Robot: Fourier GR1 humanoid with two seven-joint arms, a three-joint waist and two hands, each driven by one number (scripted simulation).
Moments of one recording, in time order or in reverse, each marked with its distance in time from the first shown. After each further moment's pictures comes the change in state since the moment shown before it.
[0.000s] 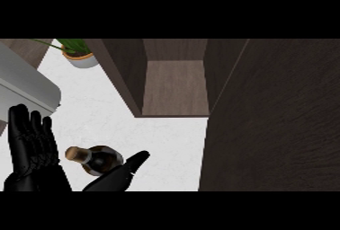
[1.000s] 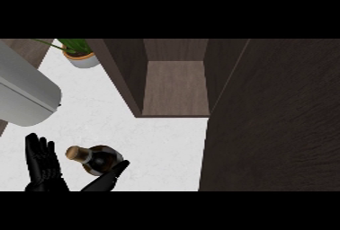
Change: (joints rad) left arm 0.262 0.207 0.019 0.224 0.675 0.330 -0.655; right arm 0.088 0.040 -0.031 0.003 -0.040 0.108 -0.036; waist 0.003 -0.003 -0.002
